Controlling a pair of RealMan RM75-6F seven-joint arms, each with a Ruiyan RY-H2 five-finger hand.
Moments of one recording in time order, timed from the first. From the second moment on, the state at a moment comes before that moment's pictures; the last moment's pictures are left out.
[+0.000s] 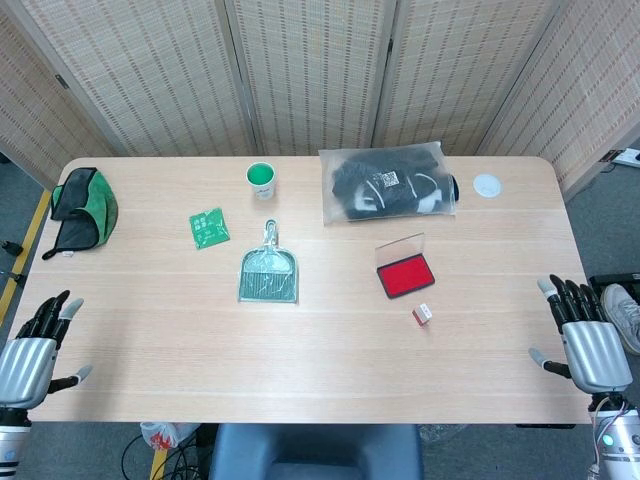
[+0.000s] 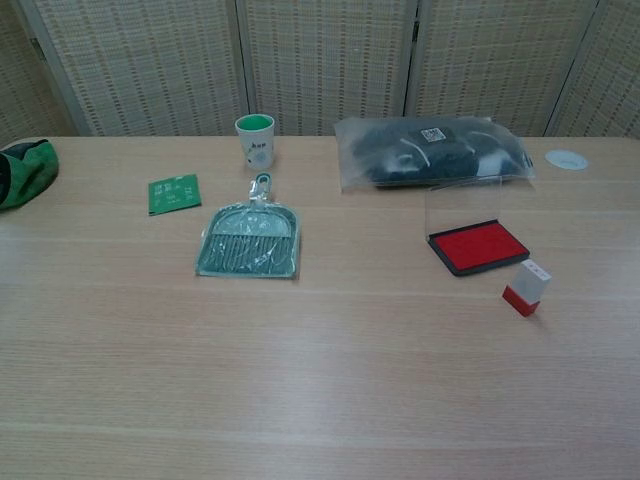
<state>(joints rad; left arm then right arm) -0.12 -1.14 -0.03 -1.57 1.51 1.45 0.08 0.09 -1.12 0.05 -1.61 -1.49 1.44 -0.10</state>
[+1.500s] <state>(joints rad) -0.10 -1.15 -0.05 -1.59 1.45 1.47 0.14 0.51 -1.18 0.05 -1.44 -1.57 0.91 0.03</state>
